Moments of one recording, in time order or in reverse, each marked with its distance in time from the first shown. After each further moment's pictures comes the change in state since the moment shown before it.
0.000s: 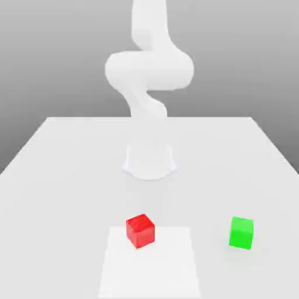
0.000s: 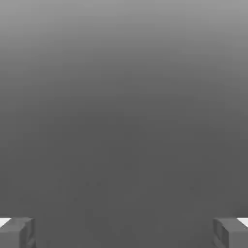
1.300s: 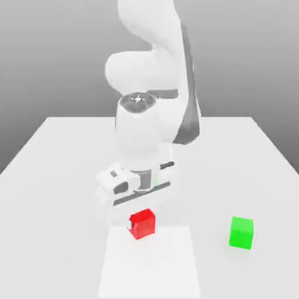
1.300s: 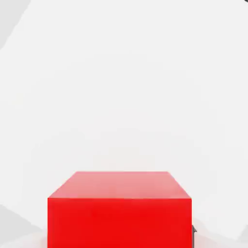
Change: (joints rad) arm 0.021 0.694 -0.085 -0.534 -0.002 0.505 -0.565
